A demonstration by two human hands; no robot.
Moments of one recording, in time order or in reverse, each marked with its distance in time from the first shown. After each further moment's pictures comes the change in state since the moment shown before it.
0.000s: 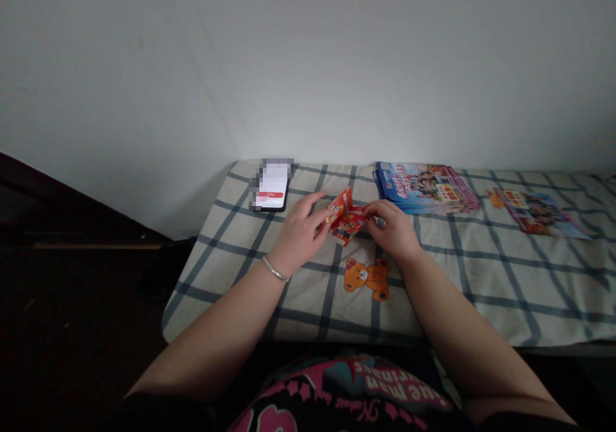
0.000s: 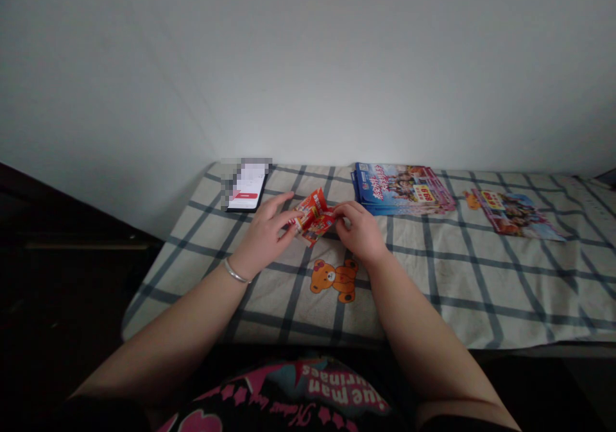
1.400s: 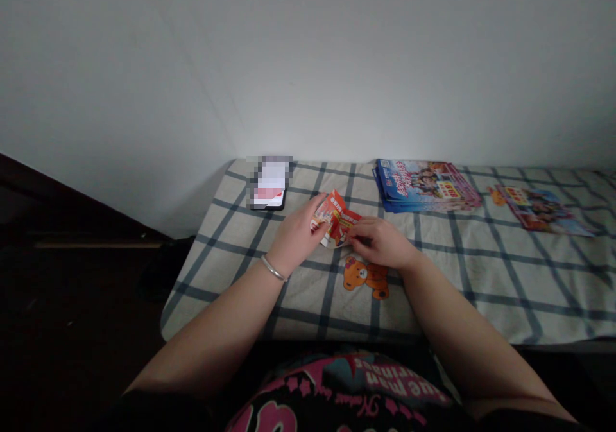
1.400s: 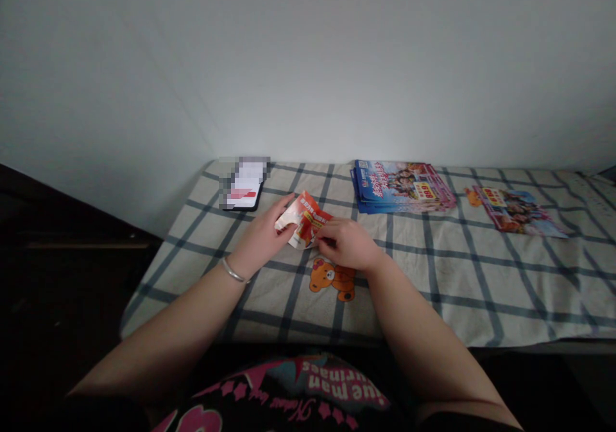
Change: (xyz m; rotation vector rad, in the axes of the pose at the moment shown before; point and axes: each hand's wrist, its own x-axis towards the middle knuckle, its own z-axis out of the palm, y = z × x) left_hand -0.003 -0.001 0.006 -0.125 -0.151 -0.278; right_hand 0.000 -0.019 -0.003 0.039 -0.525 -0.165
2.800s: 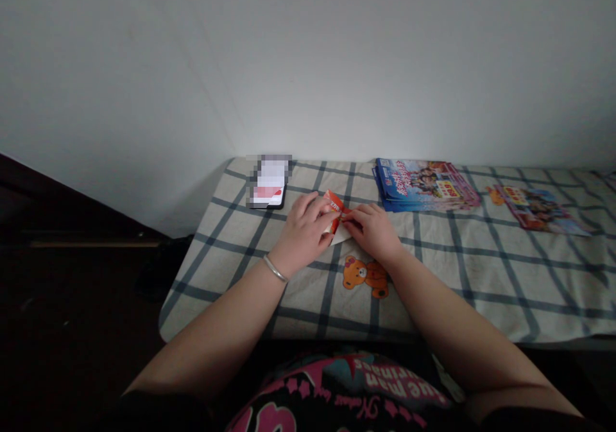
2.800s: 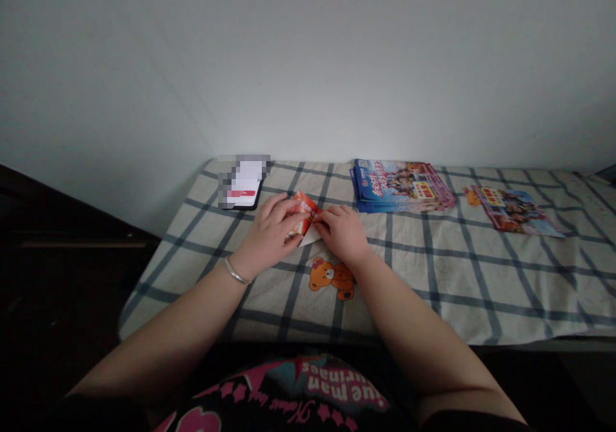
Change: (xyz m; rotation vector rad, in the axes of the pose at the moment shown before) left_hand -0.003 0.009 -0.003 0.246 -0.022 0.279; right_hand 0.013 0.010 0.024 -0.263 0.259 0.266
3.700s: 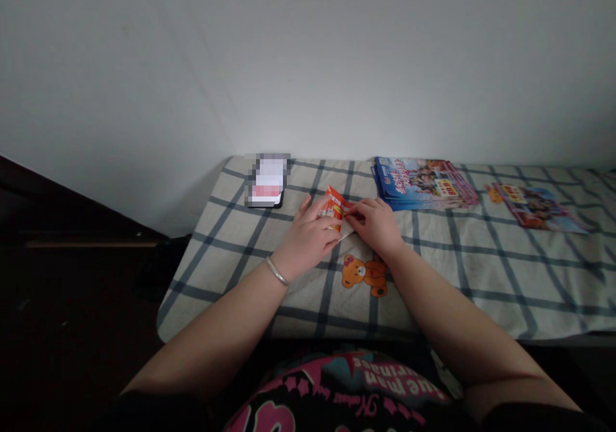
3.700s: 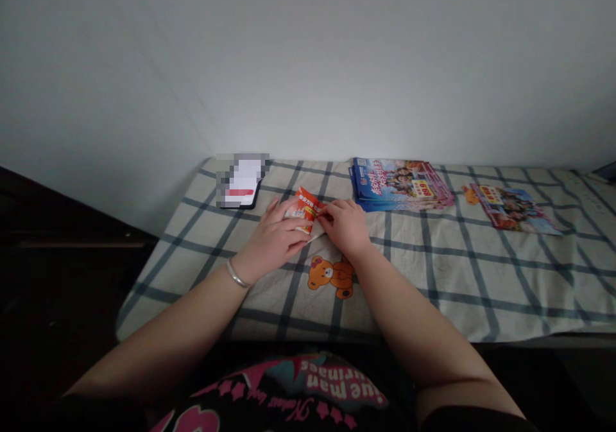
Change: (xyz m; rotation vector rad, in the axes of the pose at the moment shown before) left_hand 0.001 0.004 0.001 -0.015 -0.070 0.174; right_hand 0.006 0.013 0.003 -0.029 0.048 0.110
